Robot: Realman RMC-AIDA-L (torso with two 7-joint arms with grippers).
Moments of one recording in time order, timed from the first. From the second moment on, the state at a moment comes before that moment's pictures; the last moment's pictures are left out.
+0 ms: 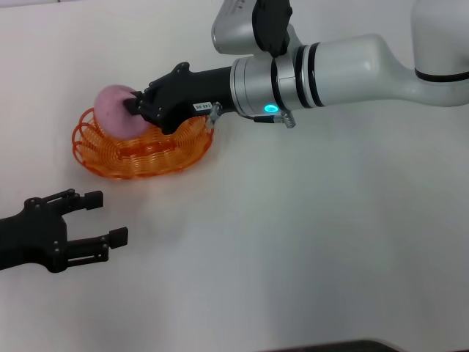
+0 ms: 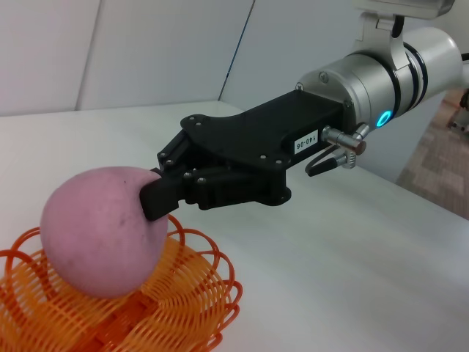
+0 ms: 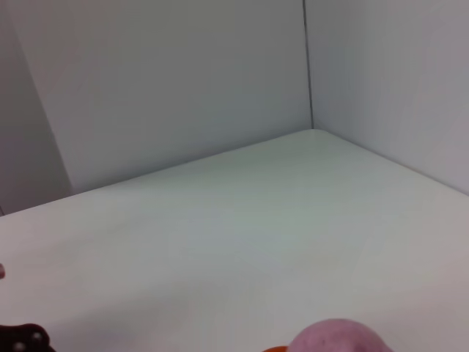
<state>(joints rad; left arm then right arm) -0.30 -2.16 0.55 0.82 2.20 1.75 -1.36 0.89 2.11 -1.81 -0.35 -1.02 -0.84 1.31</state>
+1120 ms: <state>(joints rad) -0.29 -2.16 0.55 0.82 2.20 1.76 -1.36 0.75 2.06 -1.71 -0.72 -1.33 -0.94 1.62</state>
